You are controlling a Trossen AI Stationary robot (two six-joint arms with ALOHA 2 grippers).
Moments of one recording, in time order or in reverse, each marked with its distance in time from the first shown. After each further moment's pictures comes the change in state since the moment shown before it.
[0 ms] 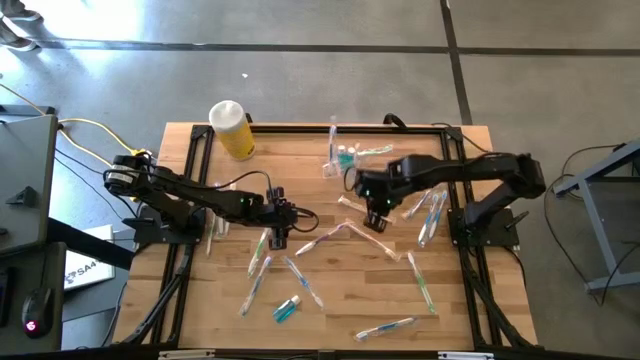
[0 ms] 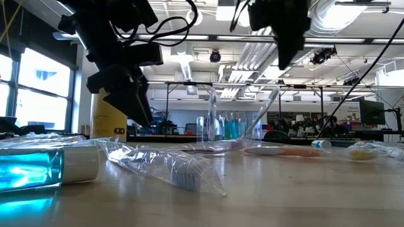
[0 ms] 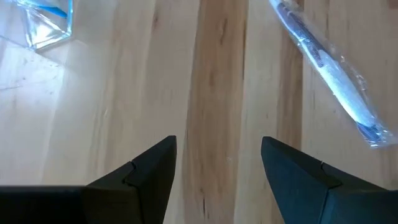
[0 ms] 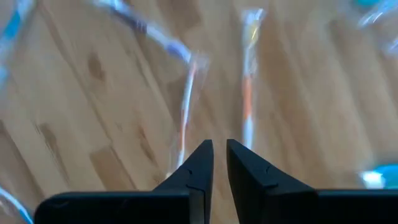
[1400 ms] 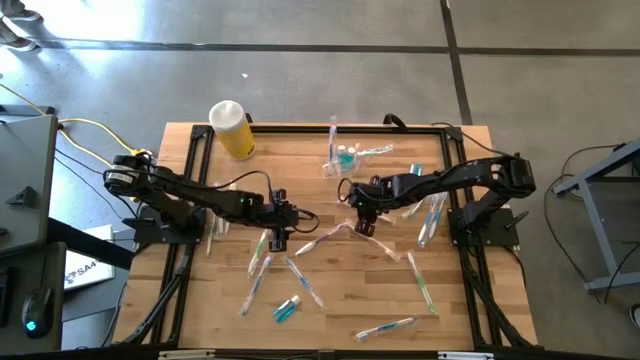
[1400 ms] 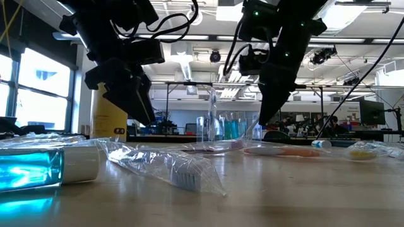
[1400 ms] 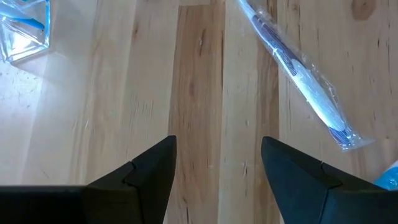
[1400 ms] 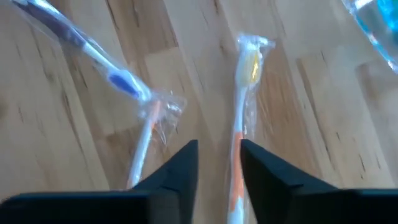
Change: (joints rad) left arm 0.000 0.000 0.000 0.029 0.059 0.019; right arm -0.050 0.076 -0.380 0.593 0.104 -0.171
